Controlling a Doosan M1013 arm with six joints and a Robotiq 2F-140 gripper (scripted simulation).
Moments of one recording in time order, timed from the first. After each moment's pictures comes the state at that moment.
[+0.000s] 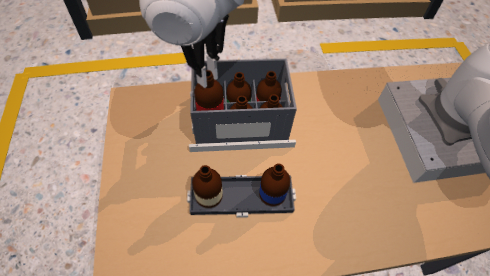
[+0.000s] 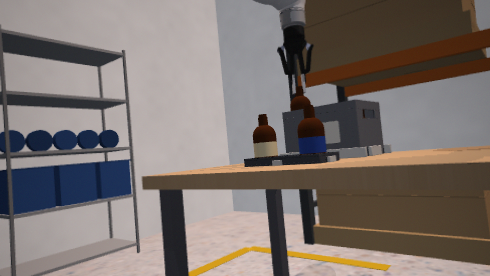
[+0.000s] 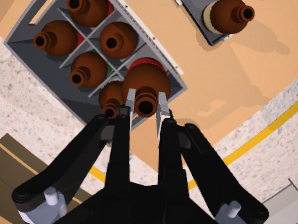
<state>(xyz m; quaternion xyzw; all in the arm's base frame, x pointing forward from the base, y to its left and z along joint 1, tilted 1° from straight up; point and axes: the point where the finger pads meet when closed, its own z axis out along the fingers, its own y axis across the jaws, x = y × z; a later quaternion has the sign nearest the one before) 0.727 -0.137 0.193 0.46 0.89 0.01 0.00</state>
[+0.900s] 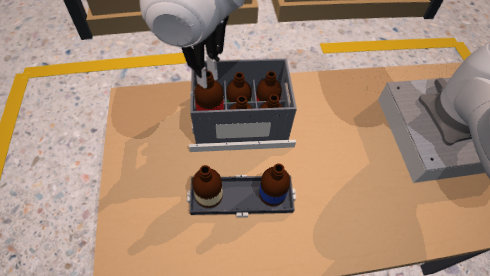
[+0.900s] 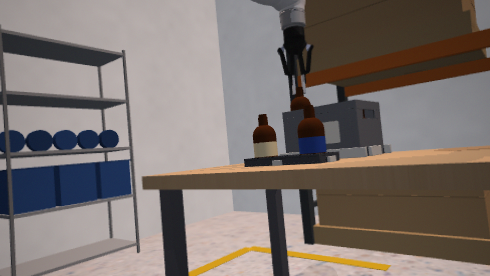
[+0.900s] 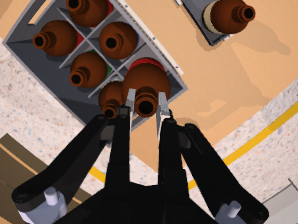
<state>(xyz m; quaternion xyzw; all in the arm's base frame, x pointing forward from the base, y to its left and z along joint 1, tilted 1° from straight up) 0.727 -0.137 0.190 0.46 0.89 0.01 0.00</state>
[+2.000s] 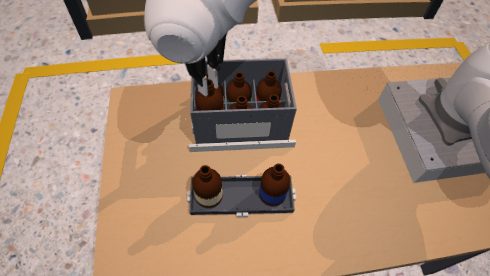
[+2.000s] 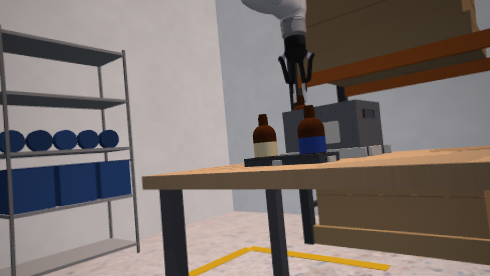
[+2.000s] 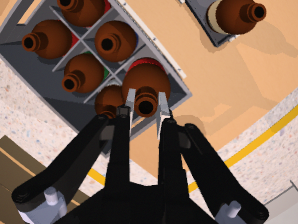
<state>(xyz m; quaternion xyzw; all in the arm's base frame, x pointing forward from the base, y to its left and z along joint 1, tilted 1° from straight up) 0.727 -0.137 0.160 0.46 0.89 0.01 0.00</state>
